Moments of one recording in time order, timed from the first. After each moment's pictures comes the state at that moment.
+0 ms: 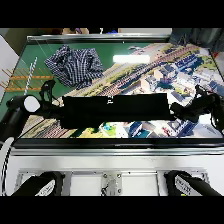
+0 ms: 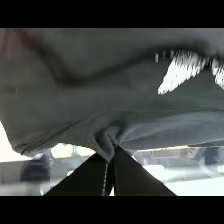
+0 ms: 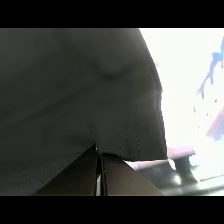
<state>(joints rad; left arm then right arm) -0.12 -1.07 0.97 1.36 -1.16 -1.71 -0.18 -1.14 0.93 1.77 -1.13 -1.29</state>
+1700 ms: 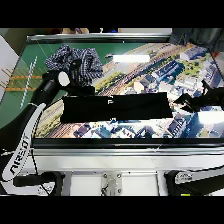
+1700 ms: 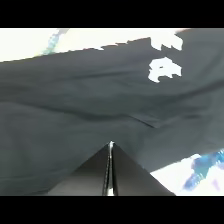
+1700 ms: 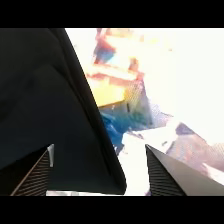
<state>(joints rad) -0.33 -1.50 1.39 1.36 -1.05 -1.68 -0.53 -1.68 1.25 2.20 -1.18 -1.92</state>
